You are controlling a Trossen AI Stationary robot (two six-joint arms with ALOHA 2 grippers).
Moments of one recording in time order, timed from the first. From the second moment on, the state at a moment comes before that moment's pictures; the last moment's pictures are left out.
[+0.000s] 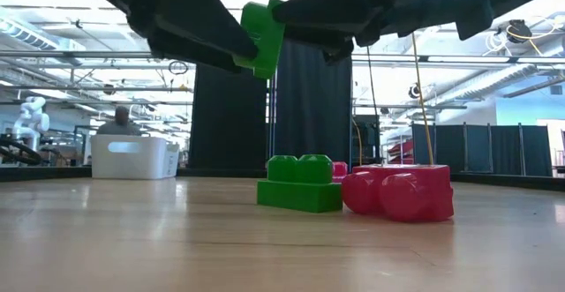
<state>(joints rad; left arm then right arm) -0.54 1.64 0.92 0.00 -0.72 -0.48 0.28 1.69 0.79 0.69 0.10 0.01</state>
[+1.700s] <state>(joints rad) -0.51 1.79 0.92 0.43 -0.73 -0.23 0.29 1.69 0.79 0.67 0.10 0.04</state>
